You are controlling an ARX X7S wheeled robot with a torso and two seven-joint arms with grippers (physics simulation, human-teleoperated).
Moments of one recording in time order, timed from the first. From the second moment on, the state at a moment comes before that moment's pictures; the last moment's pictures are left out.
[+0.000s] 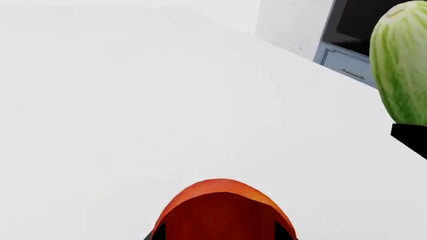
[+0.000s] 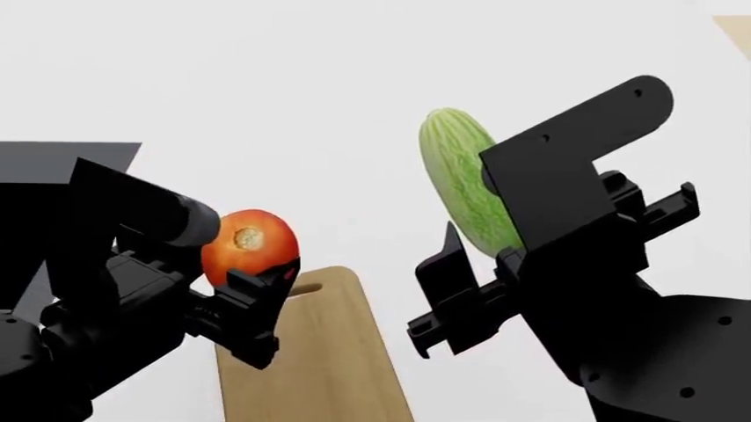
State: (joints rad) left arm -0.82 -0.33 0.27 0.32 -1.07 -1.18 -0.33; right arm 1.16 0.84 -0.69 -0.42 1.39 1.04 0.61
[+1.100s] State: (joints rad) left arm -0.83 -0.33 0.35 0.25 -1.01 -1.17 -0.30; right arm 1.15 0.84 -0.69 -0.41 1.38 1.03 0.61
